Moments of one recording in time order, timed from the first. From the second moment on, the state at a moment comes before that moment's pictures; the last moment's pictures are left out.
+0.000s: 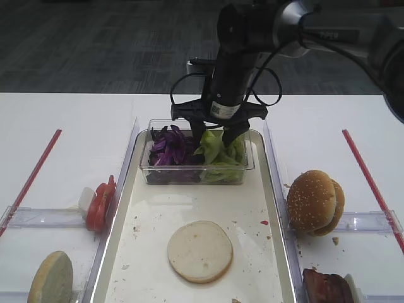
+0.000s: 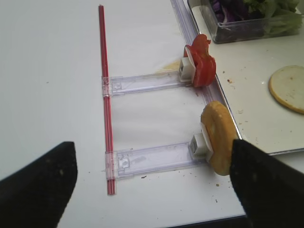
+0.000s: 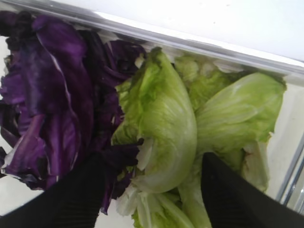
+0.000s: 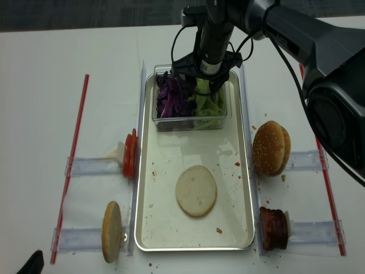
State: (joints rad) left arm -0.11 -0.02 -0.48 0.00 1.18 -0.05; right arm 0.50 2.28 -1.93 0.20 1.07 0.20
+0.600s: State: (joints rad) left arm -0.11 -0.02 -0.48 0.00 1.18 -0.05; right arm 0.50 2.31 -1.93 0.22 1.06 0.20
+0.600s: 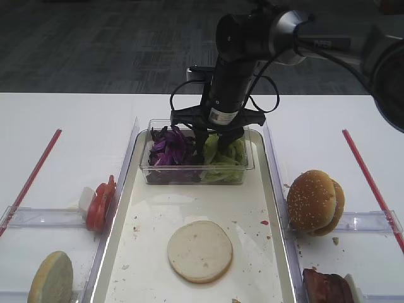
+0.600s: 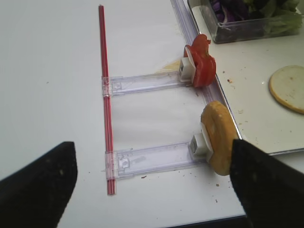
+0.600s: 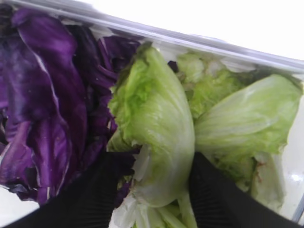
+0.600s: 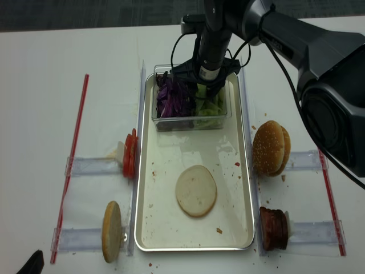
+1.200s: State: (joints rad) left arm -0.11 -0.02 -0.48 0.00 1.18 -0.05; right arm 0.50 2.32 -1.93 0.22 1.06 0.18
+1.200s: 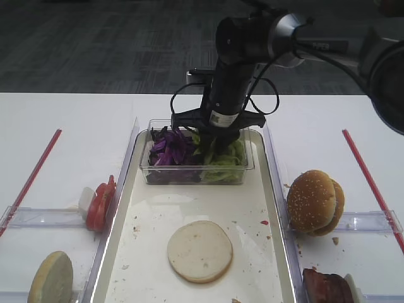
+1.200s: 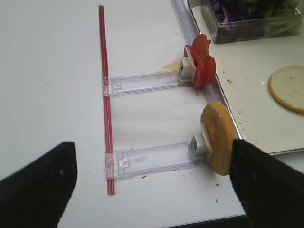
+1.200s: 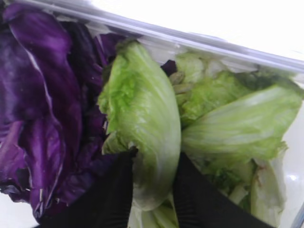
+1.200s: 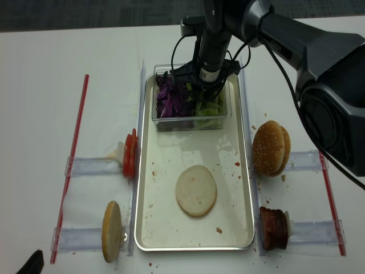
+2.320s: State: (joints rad) left arm -0.11 -0.02 -0.48 0.00 1.18 -0.05; right arm 0.50 2.32 -2.14 0.18 1.23 0.17
